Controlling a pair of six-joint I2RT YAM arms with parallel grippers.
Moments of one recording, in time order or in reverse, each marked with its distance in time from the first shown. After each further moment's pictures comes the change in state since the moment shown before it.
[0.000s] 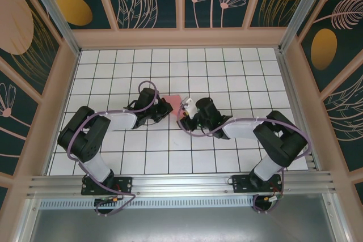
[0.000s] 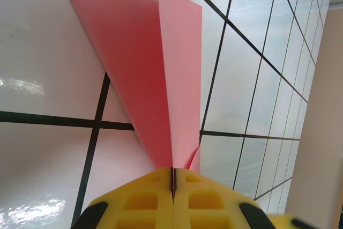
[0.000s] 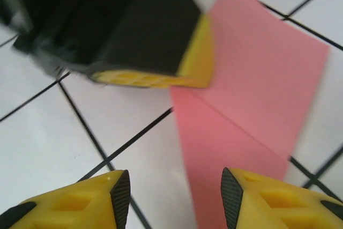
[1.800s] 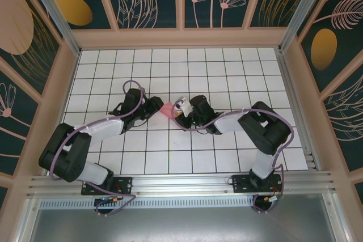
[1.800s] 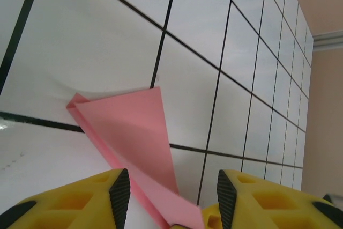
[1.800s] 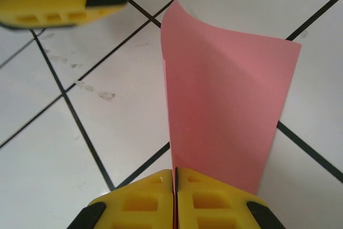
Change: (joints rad) left arm 0.085 -0.238 -0.122 -0.058 -0.085 0.085; right arm -0.029 0.176 0.109 0.030 -0.143 0.142
